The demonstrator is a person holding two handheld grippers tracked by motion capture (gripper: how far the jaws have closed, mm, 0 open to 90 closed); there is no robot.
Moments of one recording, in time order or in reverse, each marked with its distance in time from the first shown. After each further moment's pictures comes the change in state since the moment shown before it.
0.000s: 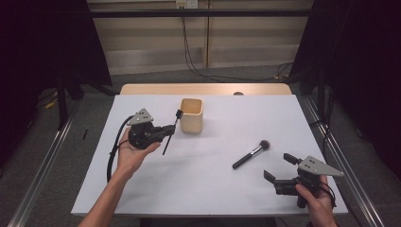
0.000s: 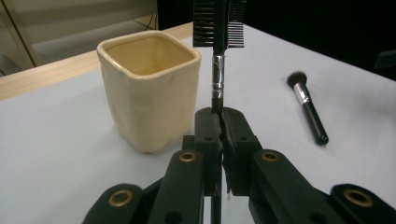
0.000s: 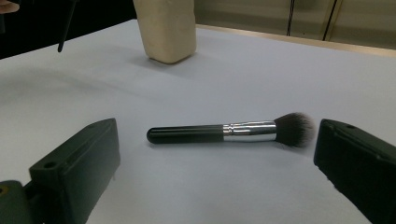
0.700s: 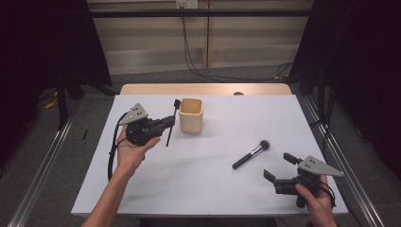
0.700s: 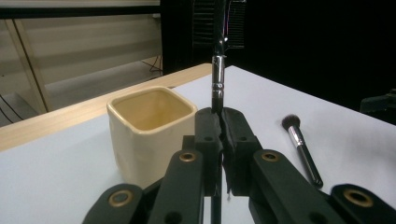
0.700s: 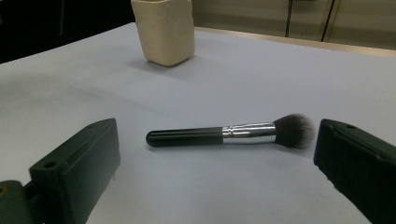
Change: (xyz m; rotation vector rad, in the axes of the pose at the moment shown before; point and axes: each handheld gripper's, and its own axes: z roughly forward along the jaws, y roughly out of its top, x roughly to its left) left arm -0.006 0.019 -0.006 -0.139 0.009 0.011; right arm 0.000 0.000 0.001 -0.009 -0.003 0.014
